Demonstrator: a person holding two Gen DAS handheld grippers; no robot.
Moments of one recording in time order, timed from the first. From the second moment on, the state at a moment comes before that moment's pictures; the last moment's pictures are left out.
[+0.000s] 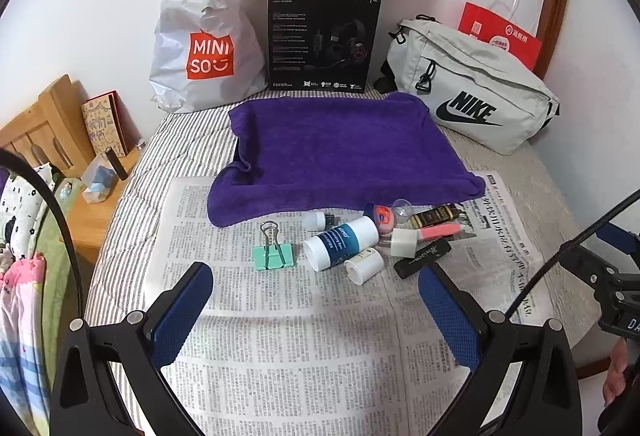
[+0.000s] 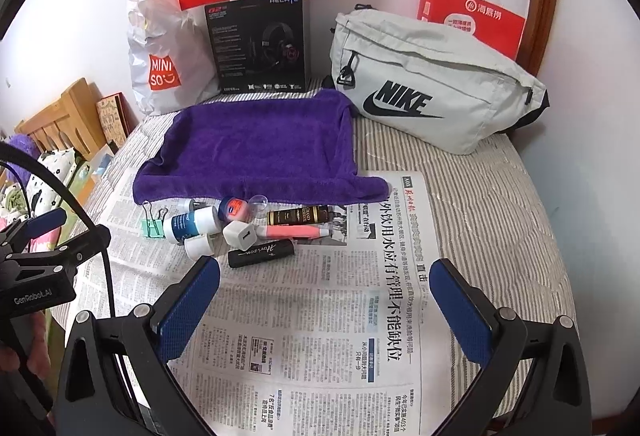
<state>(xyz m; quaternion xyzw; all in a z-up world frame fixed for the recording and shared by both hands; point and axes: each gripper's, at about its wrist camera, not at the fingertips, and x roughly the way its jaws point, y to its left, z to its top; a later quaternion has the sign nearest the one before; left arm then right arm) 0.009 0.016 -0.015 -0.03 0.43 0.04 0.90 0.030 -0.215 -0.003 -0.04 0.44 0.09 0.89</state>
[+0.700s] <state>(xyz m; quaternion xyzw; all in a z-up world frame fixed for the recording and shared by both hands) 0.067 0.067 -0.108 -0.07 0.49 0.10 0.86 0.069 -0.213 -0.063 -0.05 0.49 0.09 0.87</state>
